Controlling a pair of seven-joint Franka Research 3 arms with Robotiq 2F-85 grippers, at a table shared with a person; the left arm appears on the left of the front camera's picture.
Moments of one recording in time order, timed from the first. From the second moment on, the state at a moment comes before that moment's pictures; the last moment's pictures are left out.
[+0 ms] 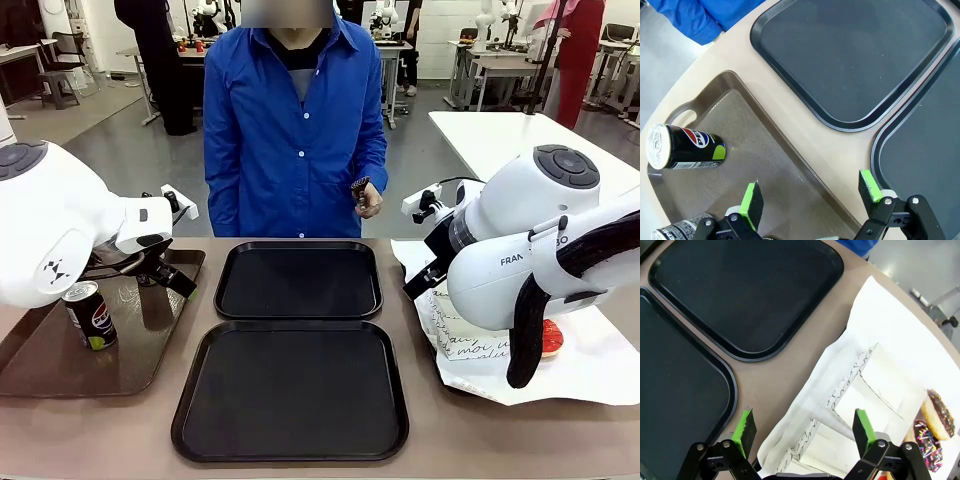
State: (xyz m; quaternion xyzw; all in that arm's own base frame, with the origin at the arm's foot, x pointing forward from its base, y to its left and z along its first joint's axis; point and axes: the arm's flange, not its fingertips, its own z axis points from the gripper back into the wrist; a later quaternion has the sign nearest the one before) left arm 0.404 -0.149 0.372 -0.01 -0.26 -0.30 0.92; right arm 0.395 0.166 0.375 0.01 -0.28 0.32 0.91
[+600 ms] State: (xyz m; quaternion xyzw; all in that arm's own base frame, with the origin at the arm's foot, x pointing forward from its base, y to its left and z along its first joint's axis) left arm 0.397 -0.152 0.401 -0.01 -0.28 -0.31 0.91; right arm 0.382 0.174 0.421 -0.05 -0.31 0.38 0.87
